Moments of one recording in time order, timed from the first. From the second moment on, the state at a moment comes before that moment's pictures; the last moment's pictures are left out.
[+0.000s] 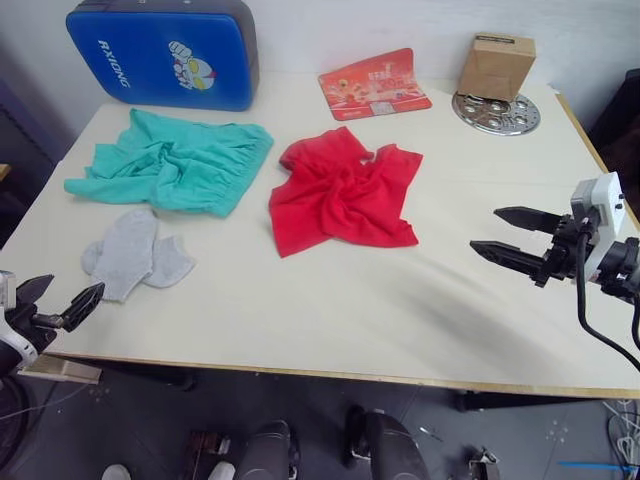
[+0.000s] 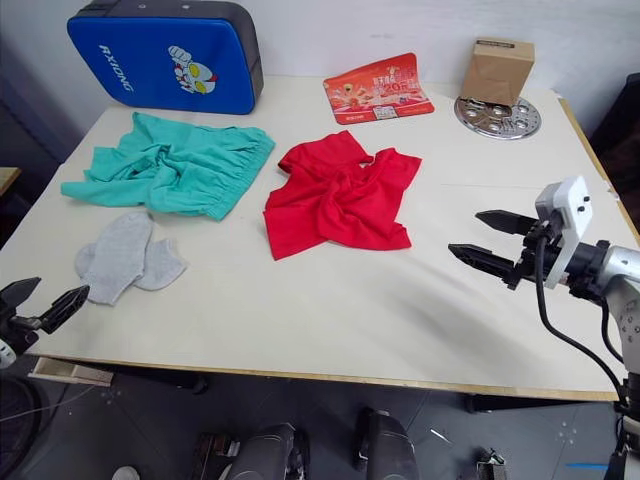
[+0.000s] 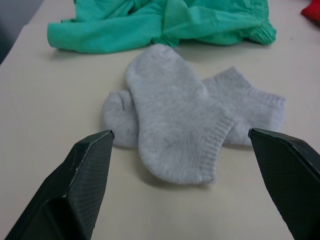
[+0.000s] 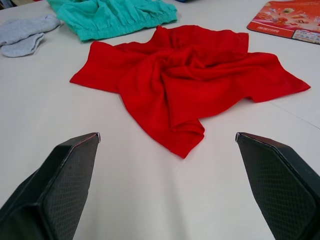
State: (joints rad) left arm 0.16 0.73 0.78 -0.17 -0.55 0.54 -0.57; right arm -0.32 -0.91 -0.34 -0.07 0.64 0.59 1.04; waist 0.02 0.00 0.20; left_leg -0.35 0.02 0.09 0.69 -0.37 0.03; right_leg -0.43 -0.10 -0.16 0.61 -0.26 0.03
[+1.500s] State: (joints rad) left arm -0.73 0.58 -0.18 0.47 -0.15 0.16 -0.99; right arm -0.69 -0.65 0.16 0.23 0.15 0.47 0.82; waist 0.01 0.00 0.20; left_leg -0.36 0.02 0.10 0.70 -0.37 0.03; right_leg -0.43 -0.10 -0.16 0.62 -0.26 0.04
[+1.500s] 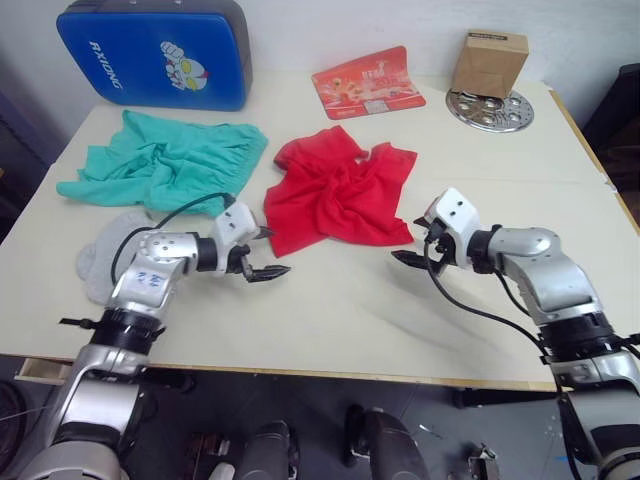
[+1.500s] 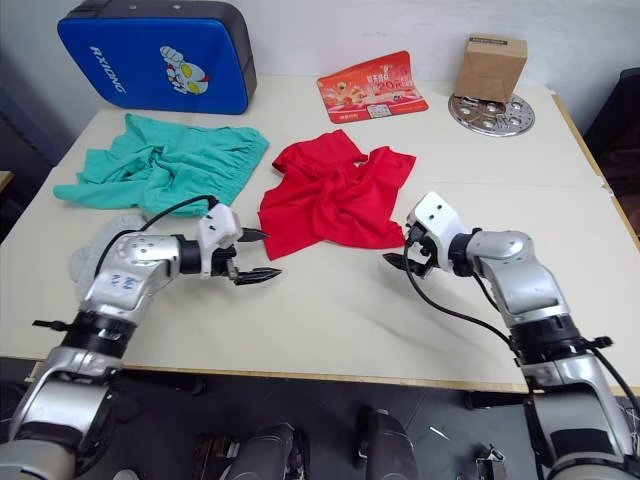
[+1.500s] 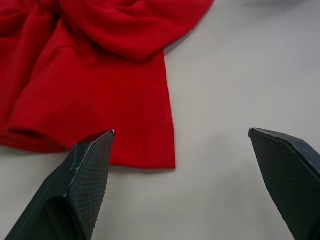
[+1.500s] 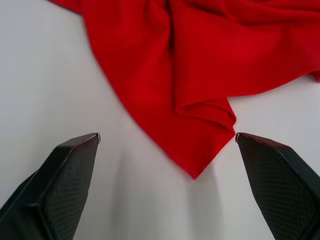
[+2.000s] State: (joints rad) left arm -0.88 0.49 -0.18 0.80 -0.07 0.00 -1.03; right arm -0.78 -0.56 0.17 0.44 0.10 0.44 0.82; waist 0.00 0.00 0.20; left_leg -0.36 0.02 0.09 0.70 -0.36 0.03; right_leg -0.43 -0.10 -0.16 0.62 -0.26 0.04
